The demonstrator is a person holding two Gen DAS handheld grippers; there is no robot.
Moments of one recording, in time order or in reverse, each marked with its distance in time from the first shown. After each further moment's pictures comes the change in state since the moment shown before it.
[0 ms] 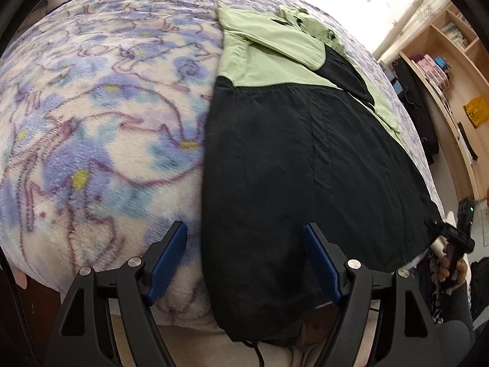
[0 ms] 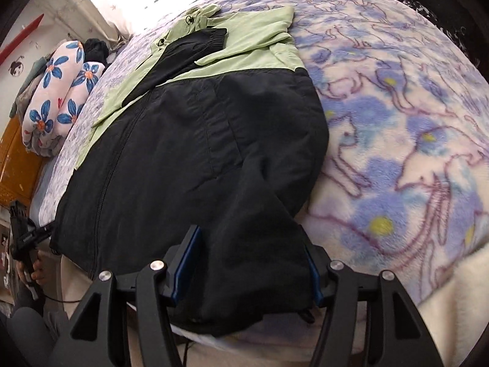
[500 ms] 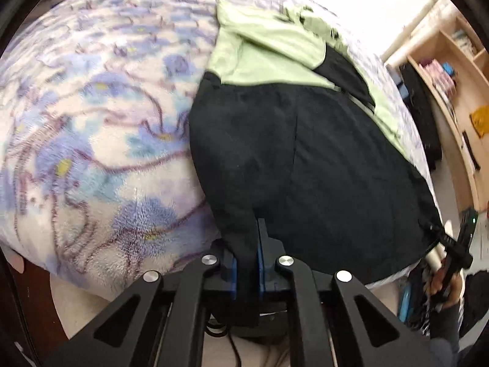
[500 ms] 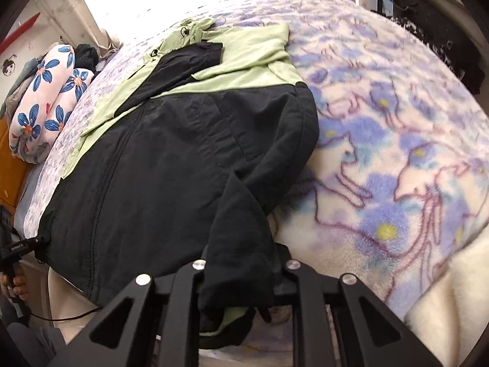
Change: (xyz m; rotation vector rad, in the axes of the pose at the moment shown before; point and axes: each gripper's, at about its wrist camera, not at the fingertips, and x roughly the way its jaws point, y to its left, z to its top) left arm -0.011 -0.023 0.005 -0.067 -0.017 0.026; right arm -0.014 0.030 0.004 -0.030 -0.081 -0.120
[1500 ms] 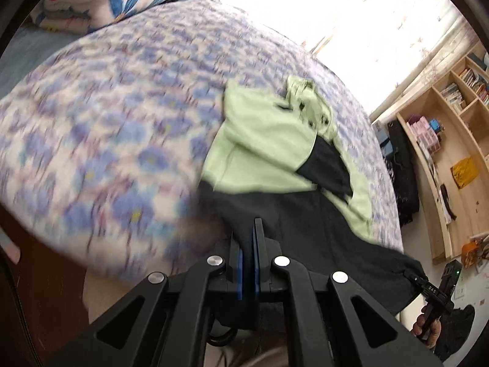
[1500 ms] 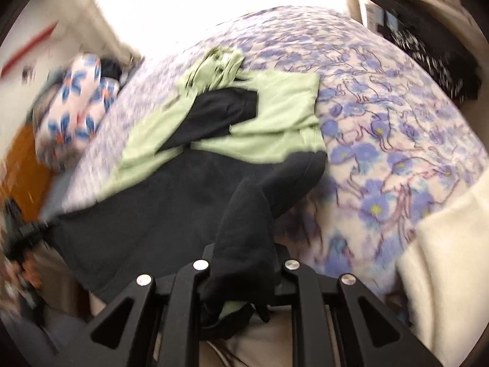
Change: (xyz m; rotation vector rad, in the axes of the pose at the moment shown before) left arm -0.125 0.008 0.042 -0.116 -0.192 -0.064; right arm -0.089 0.029 0.026 0.101 -0.037 0.133
